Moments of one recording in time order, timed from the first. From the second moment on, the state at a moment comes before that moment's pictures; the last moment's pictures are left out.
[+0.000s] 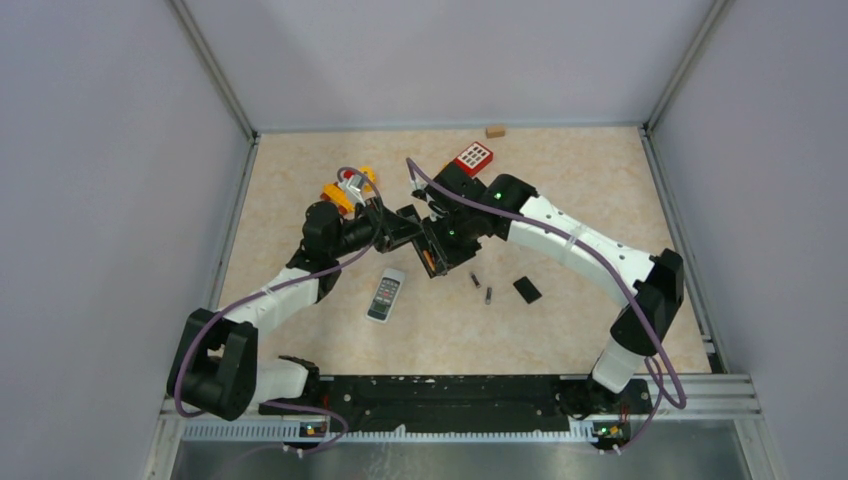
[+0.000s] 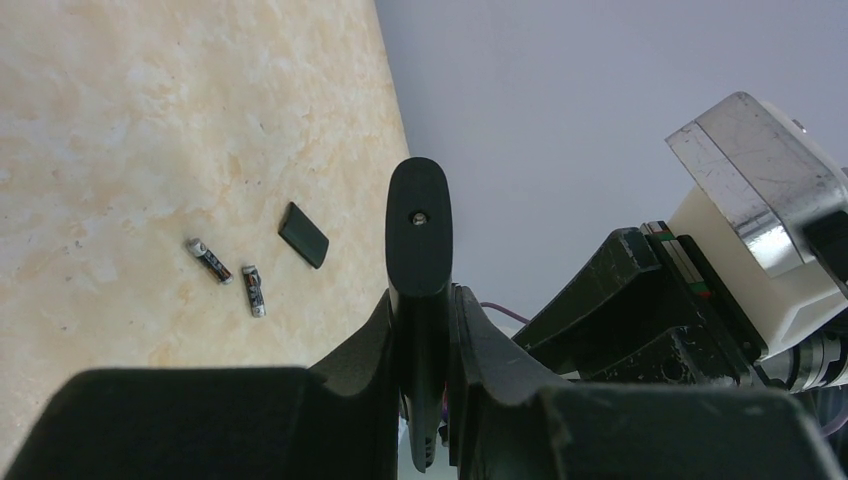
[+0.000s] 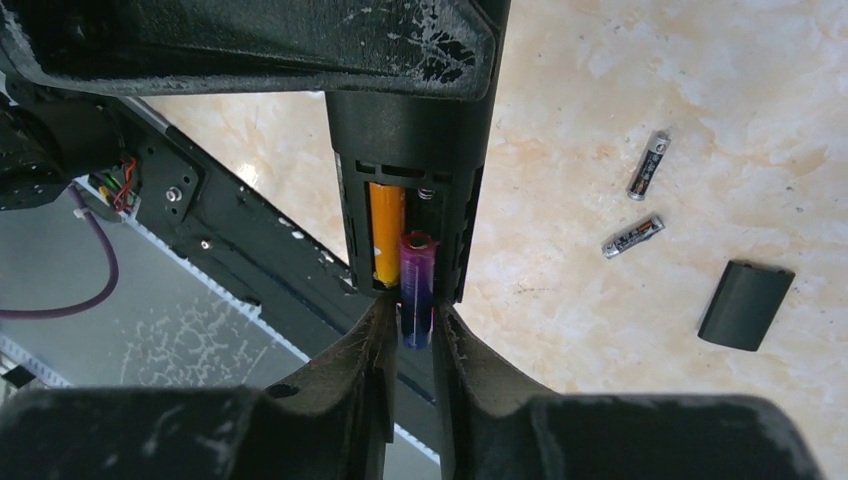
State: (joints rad) left arm -0.34 1.27 0.60 0.58 0.72 -1.18; right arm 0.93 1.69 1.70 -1.09 -0.11 0.36
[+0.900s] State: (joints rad) left arm -0.33 1.27 0.60 0.57 0.74 -1.25; right arm 0.91 1.68 1.70 -1.04 -0.10 0.44
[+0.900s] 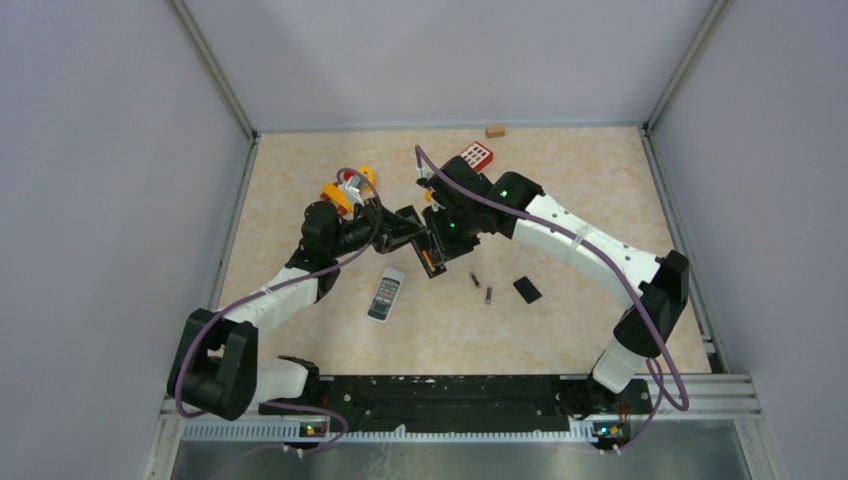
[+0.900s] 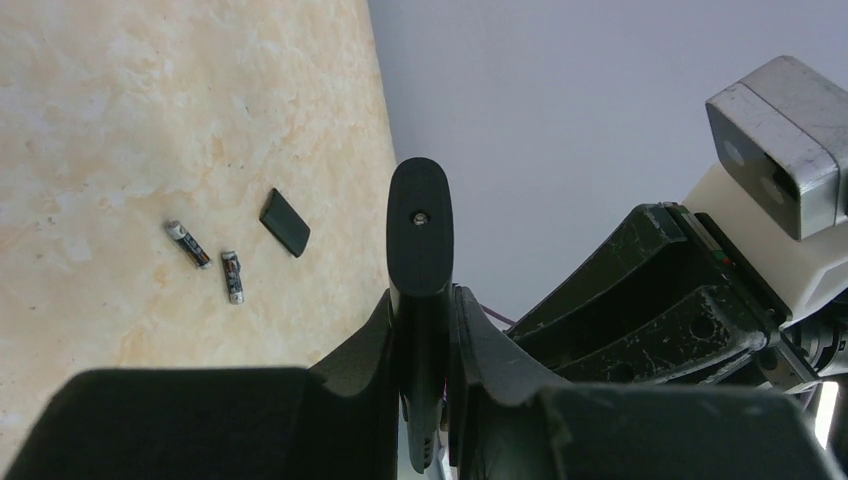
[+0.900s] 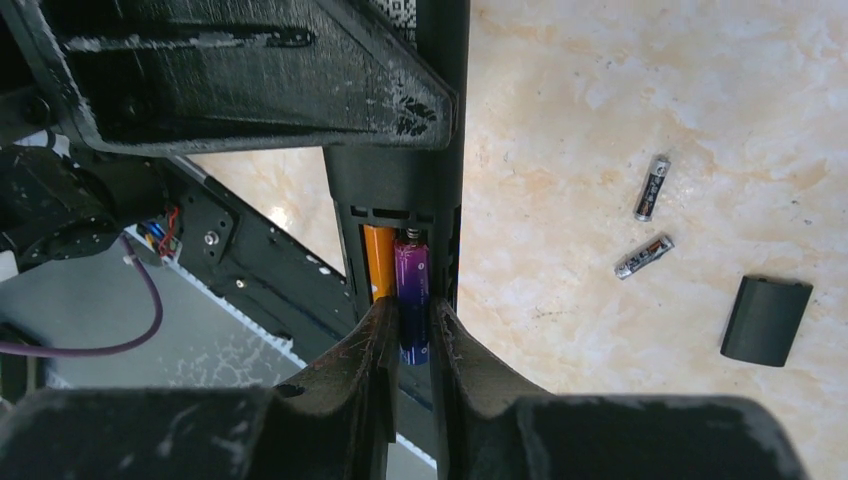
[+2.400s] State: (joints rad) left arm -0.31 1.27 0.60 0.58 0.77 -1.34; right arm 0.90 1.45 1.50 -0.79 -0.10 0.54
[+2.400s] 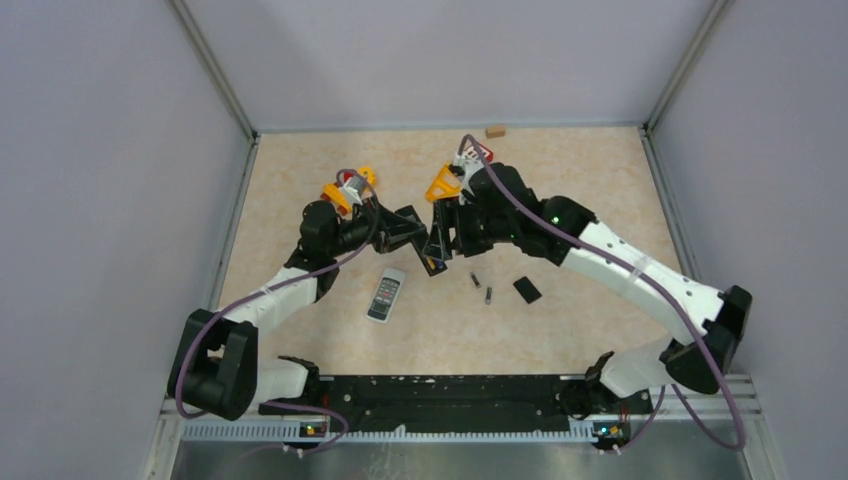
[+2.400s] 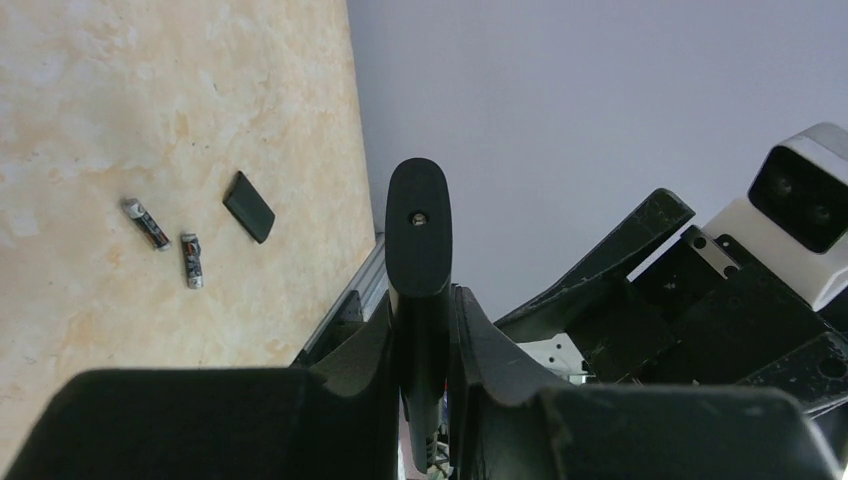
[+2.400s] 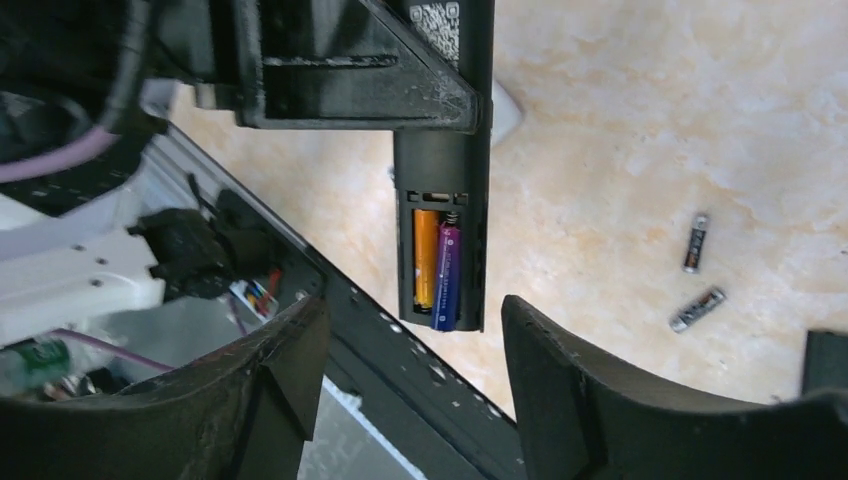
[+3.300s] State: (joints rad) left arm -0.31 1.40 0.72 0.93 0.75 -1.87; right arm 0.89 1.03 0.97 0.02 0.11 1.11
